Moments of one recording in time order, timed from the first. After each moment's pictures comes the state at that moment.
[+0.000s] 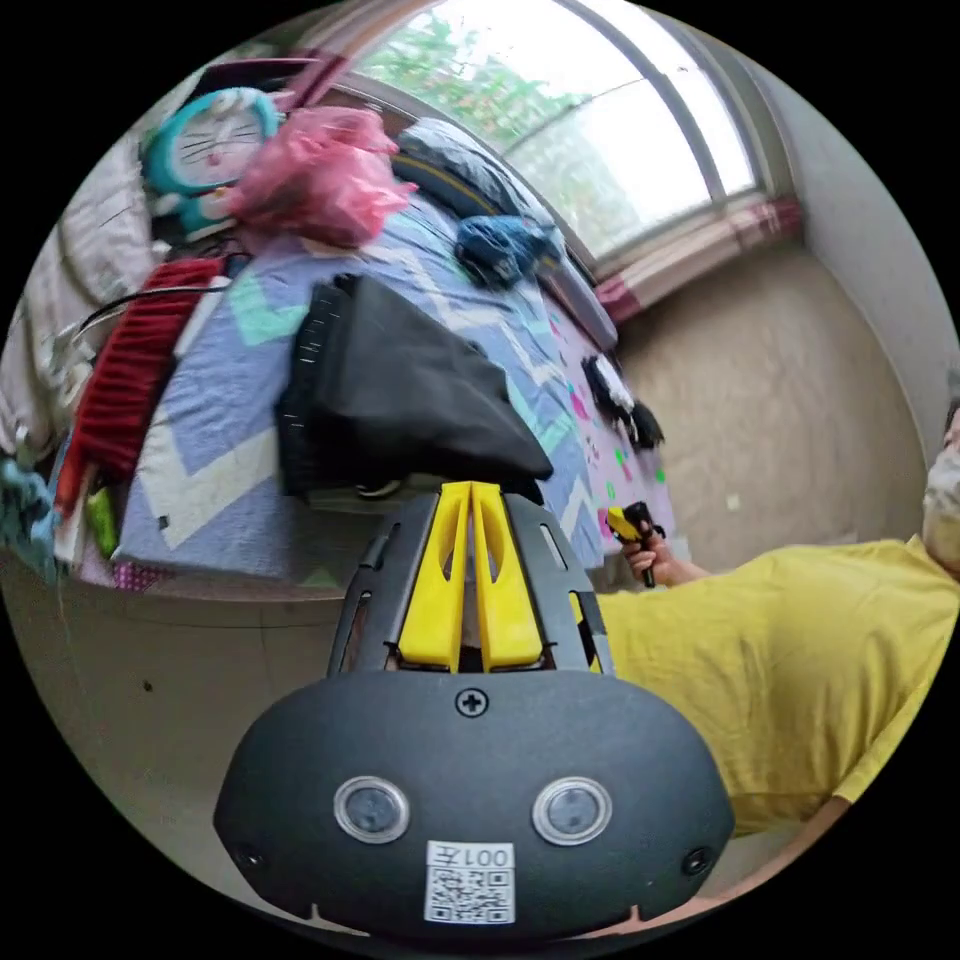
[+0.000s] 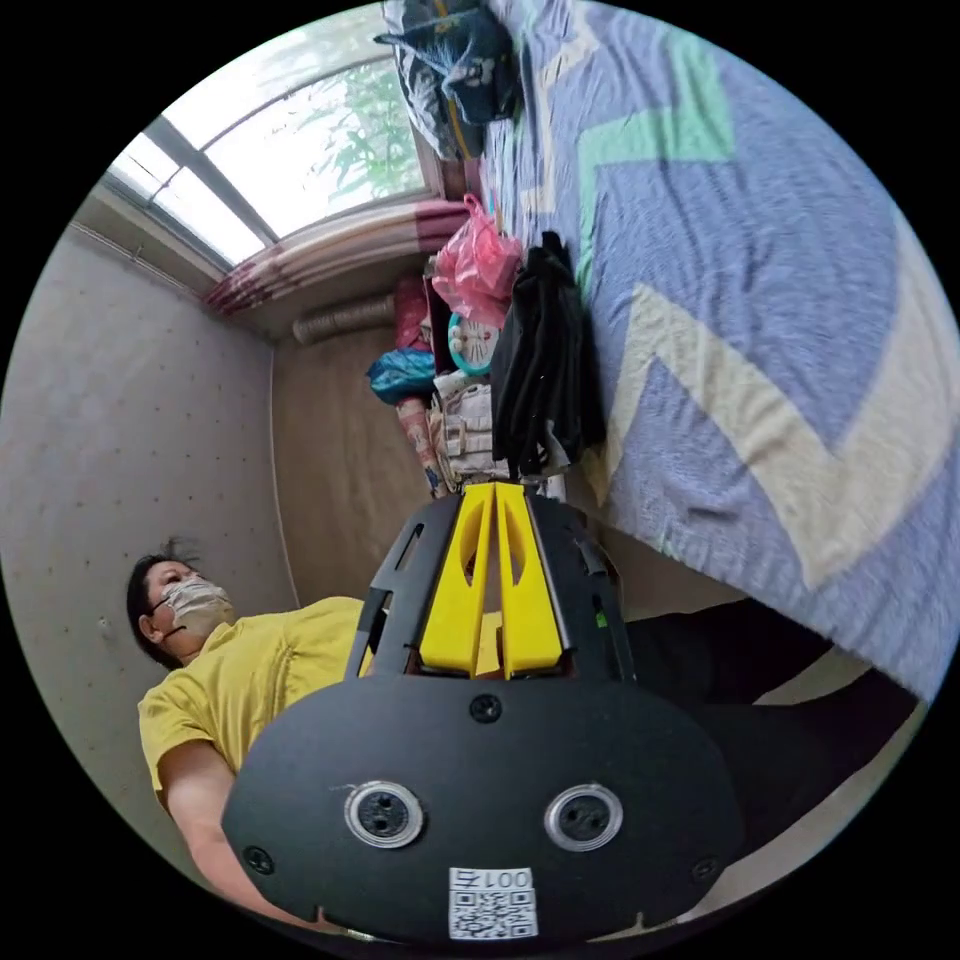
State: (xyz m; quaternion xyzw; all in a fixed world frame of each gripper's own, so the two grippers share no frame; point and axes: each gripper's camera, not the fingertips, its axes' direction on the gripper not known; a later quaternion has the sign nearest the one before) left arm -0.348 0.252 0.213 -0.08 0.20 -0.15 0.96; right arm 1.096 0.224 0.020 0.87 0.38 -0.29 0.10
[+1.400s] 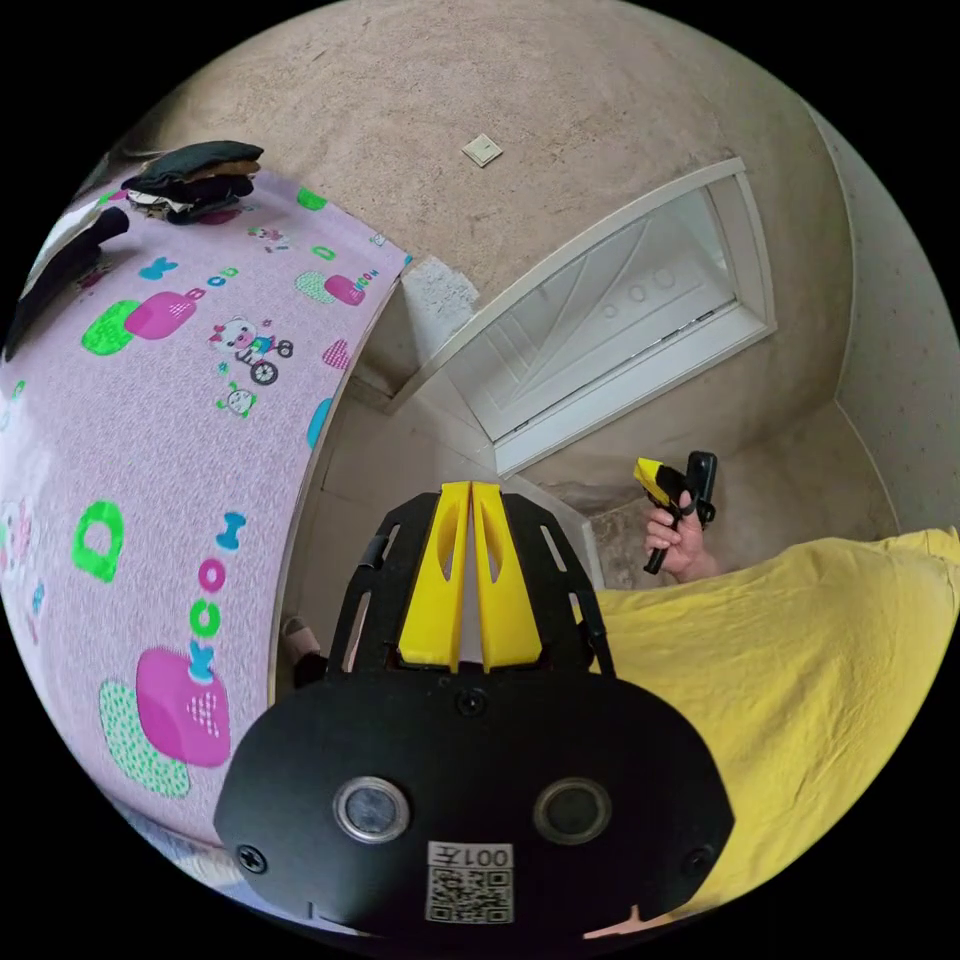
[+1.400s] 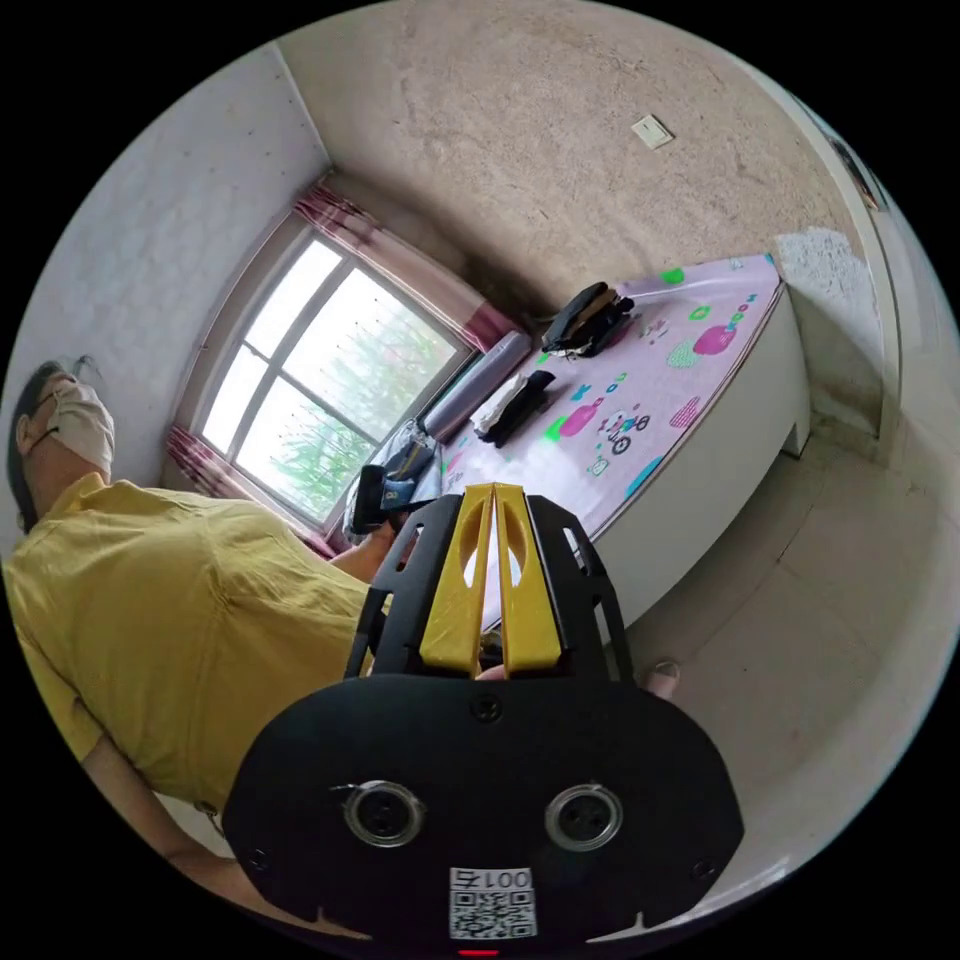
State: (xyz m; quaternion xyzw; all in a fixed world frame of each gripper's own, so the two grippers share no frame) left arm 0.450 0.310 0.725 -0.32 0.48 0.33 0.75; right arm 1.523 -0.152 0.671 0.74 0.34 -0.18 -0.55
